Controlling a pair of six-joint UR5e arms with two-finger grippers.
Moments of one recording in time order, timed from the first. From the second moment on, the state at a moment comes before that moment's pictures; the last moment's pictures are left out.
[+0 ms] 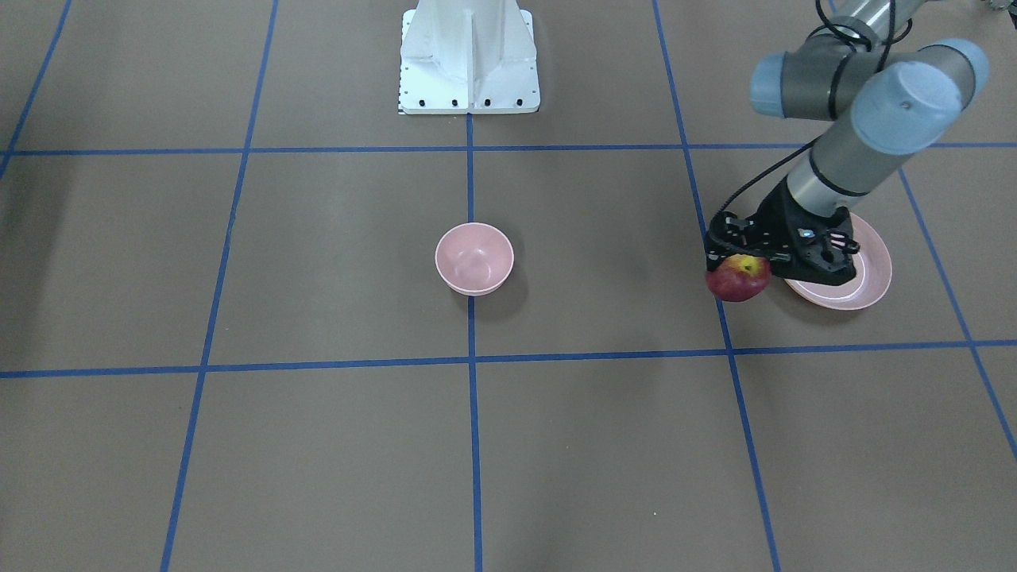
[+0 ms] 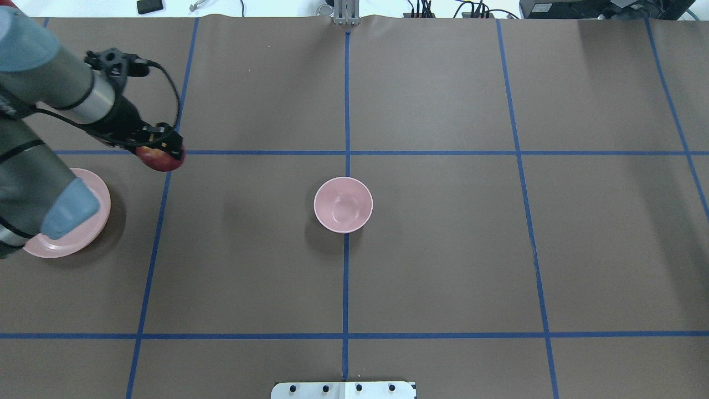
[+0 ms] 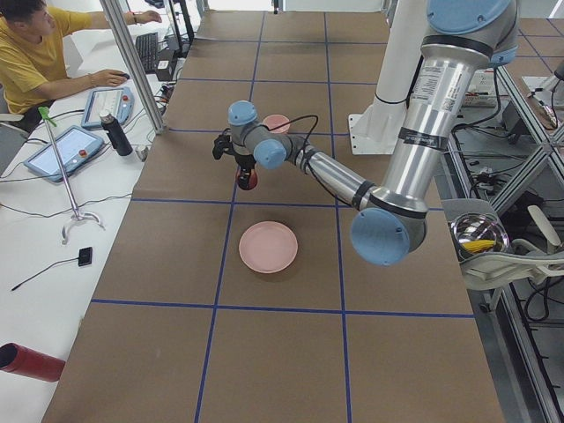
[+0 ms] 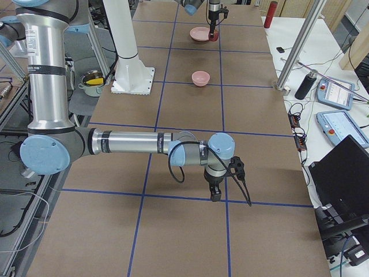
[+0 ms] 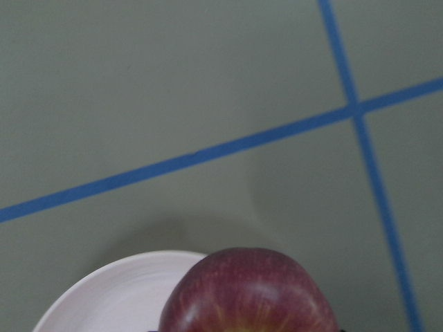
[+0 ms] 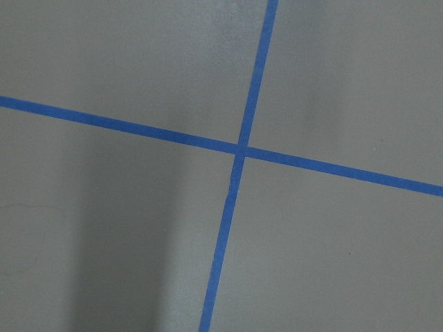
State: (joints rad) left arm -0.87 -1.97 -1.76 -1.69 -2.17 -0.84; right arm 1.51 -1.57 1.58 -1.52 2.30 -0.11
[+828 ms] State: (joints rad) left arm -0.56 -2.49 -1.51 -1.49 -1.95 -1.29; right arm 1.51 -1.57 1.58 -1.52 2.30 -0.11
